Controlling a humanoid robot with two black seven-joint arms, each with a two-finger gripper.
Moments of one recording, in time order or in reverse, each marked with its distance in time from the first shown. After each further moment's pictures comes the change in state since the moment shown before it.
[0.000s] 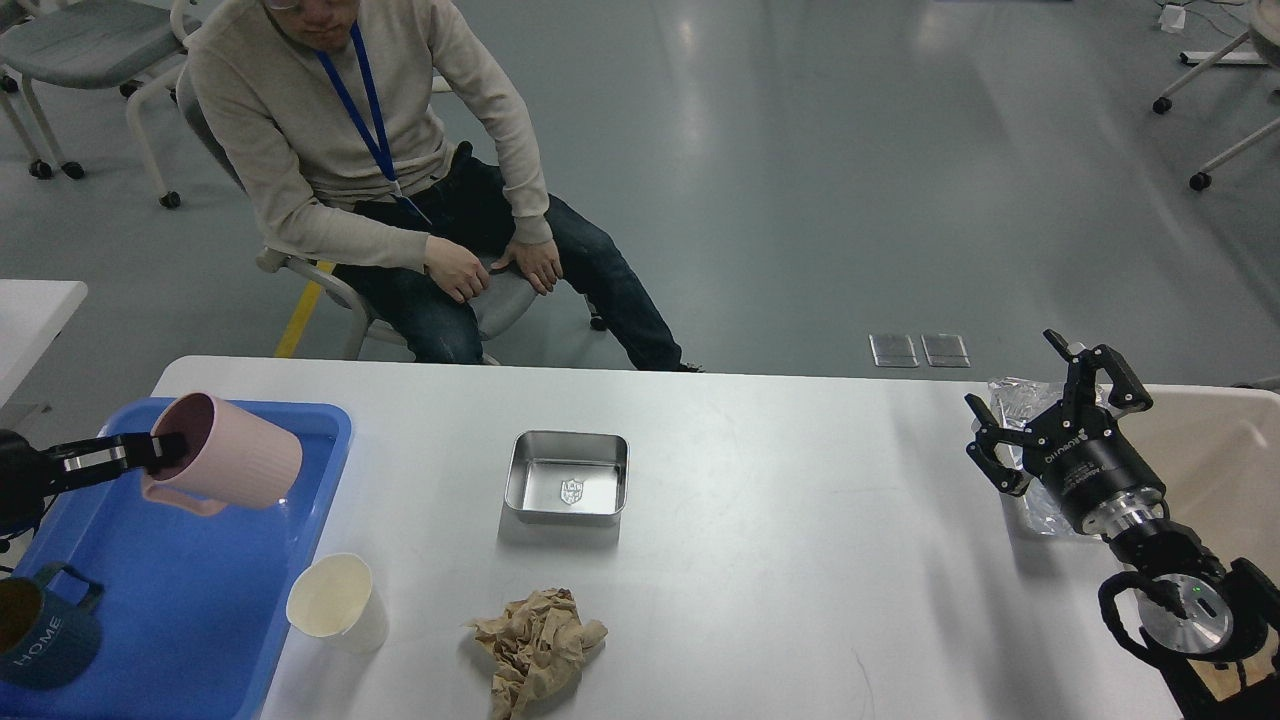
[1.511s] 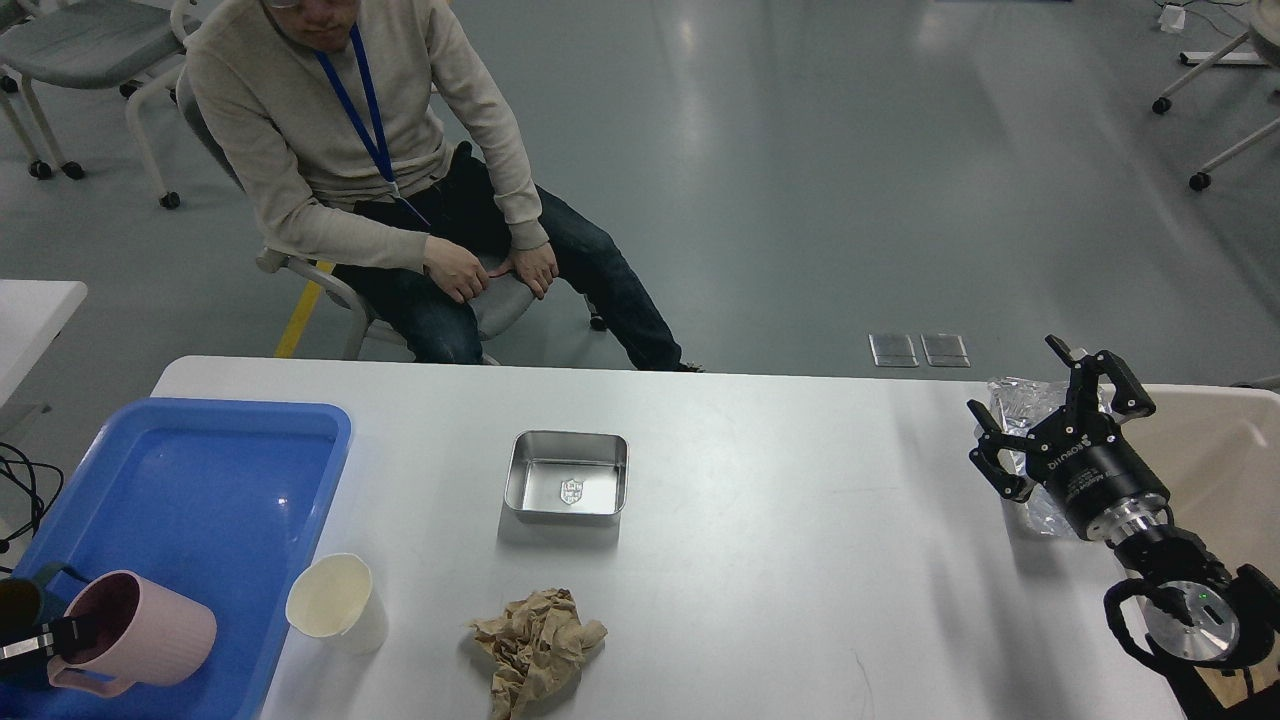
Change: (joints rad) left arm 0.279 -0.032 0.117 0.146 0.018 0.193 -0.049; right arm -0.013 -0.008 0.000 0.000 0.000 0.014 0.000
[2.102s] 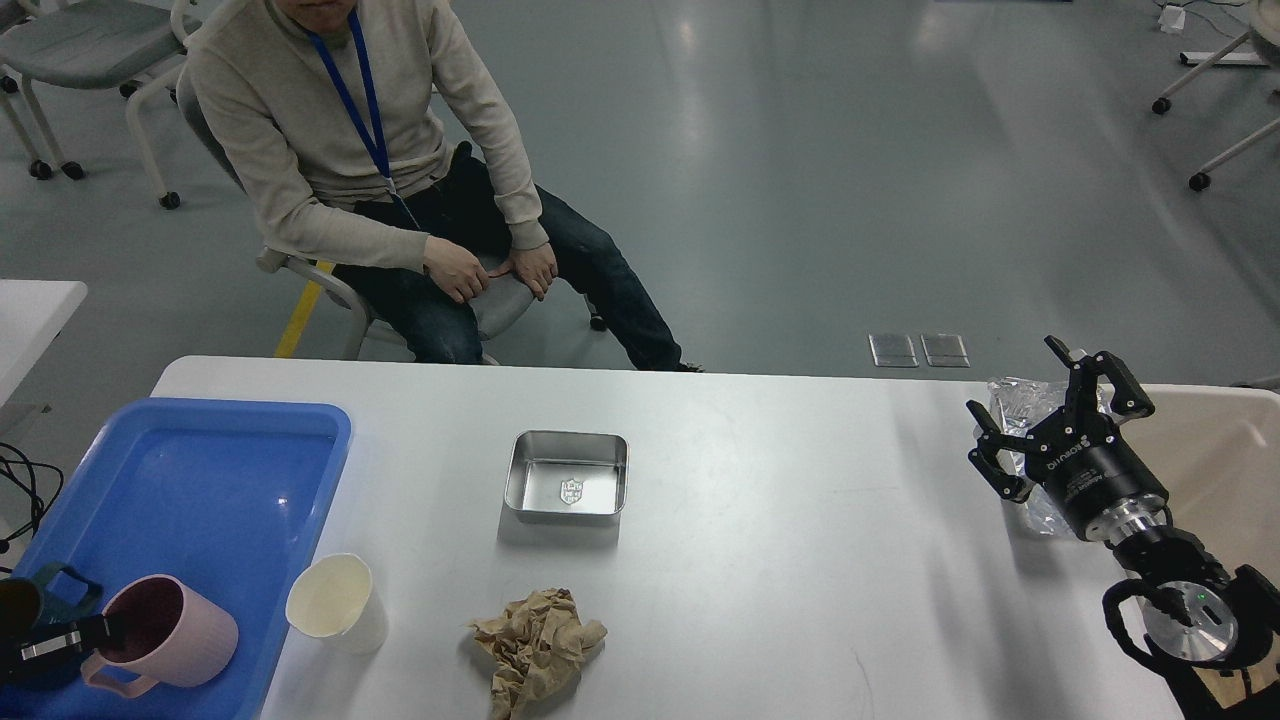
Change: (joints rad) left arm -0.009 -0.080 -0.001 0.059 -0.014 -0.003 0.011; right arm 0.000 0.002 0.000 0.000 0.001 0.000 0.000
